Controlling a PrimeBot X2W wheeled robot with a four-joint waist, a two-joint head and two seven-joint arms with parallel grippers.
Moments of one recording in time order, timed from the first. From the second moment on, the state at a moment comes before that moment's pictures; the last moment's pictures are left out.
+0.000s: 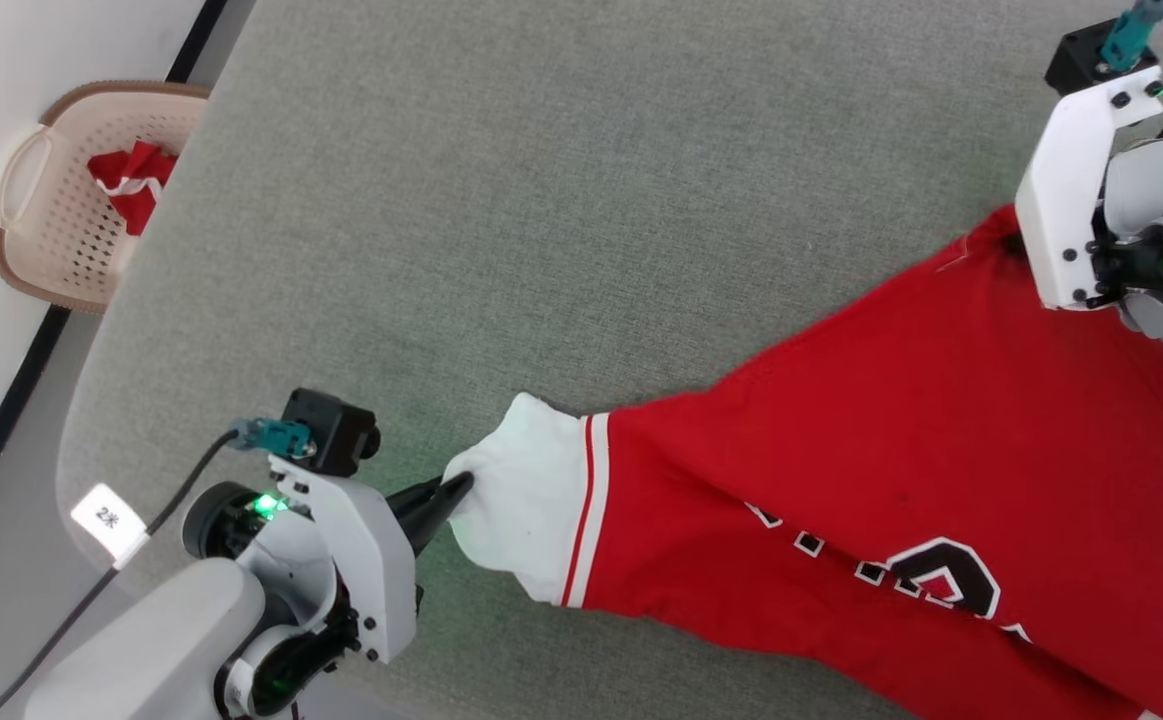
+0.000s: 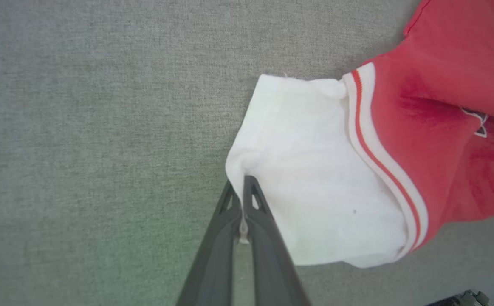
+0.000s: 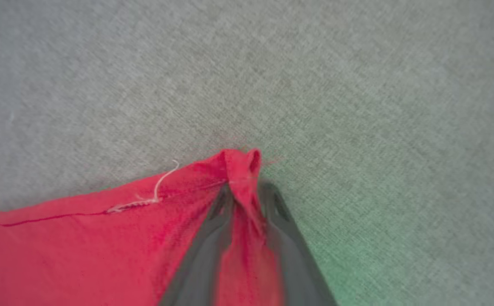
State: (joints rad) left arm -0.55 0.67 -0.84 0.13 -1.03 0.02 0.23; right arm -1.13 -0.40 0.60 0.82 0.62 0.13 0.90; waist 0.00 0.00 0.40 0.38
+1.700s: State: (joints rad) left arm -1.61 0.69 -0.74 0.65 -0.72 -0.09 0.37; right arm -1.23 -0.37 0.26 0.44 0.43 0.13 0.45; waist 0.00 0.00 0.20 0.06
